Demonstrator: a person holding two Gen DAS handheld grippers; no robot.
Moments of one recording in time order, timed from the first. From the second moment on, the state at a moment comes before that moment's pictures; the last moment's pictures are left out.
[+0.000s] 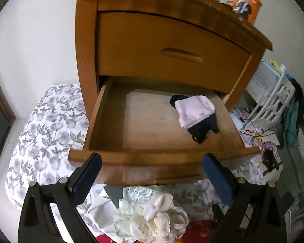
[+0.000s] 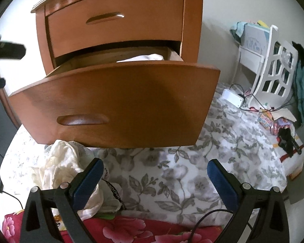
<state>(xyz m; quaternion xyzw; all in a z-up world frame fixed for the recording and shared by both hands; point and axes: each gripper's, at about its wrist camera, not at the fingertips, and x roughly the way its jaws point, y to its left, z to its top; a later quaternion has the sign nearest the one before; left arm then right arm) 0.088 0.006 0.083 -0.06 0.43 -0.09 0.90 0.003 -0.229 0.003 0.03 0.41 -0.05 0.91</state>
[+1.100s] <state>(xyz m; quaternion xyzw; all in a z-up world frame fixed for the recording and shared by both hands) 0.241 -0.058 0.036 -0.08 0.60 -0.11 0.79 0.011 -0.242 -0.006 0.07 0.43 -0.04 0.90</state>
